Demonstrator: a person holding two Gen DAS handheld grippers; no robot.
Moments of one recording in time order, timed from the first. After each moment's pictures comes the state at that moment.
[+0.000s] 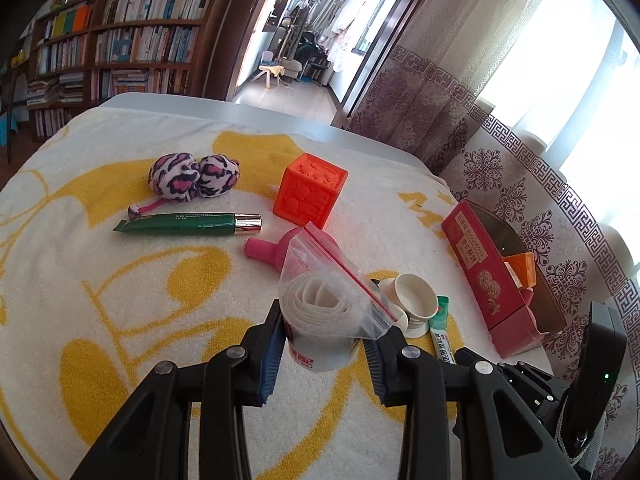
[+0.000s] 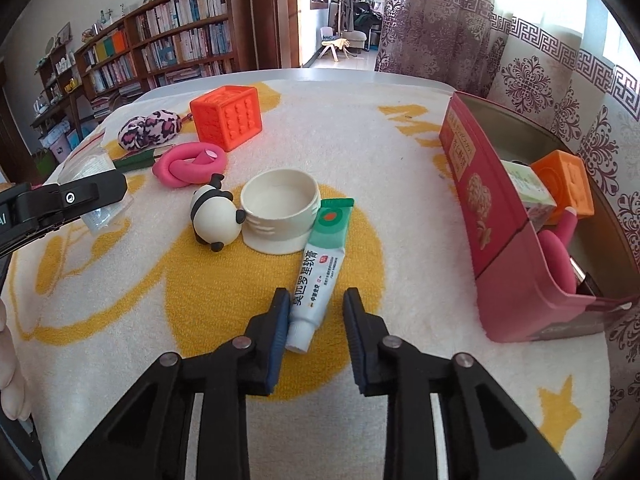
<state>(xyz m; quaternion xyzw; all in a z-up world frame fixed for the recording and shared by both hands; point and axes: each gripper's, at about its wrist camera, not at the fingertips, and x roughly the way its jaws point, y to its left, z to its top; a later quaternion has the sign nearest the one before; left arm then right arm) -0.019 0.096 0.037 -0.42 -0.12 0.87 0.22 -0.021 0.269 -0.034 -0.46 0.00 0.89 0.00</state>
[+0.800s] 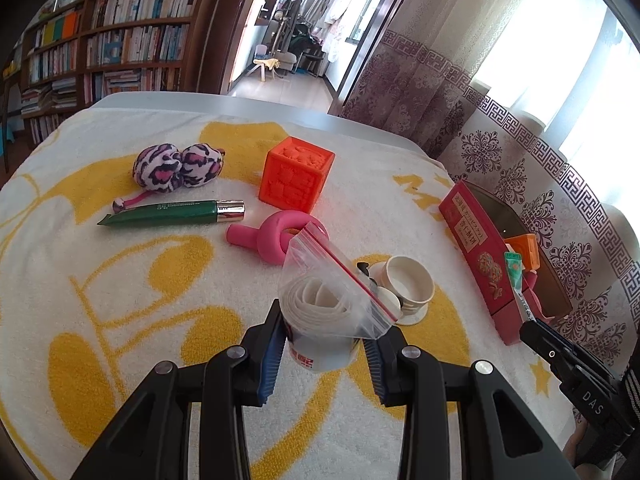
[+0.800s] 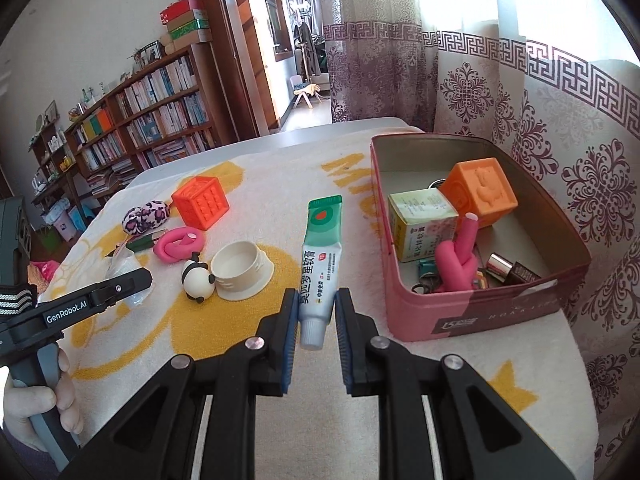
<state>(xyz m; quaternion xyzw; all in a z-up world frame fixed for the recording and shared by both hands) -0.016 0.114 0.031 -0.43 -0.09 0.87 0.22 0.020 0.327 0.017 -0.36 0.09 0.93 0.03</state>
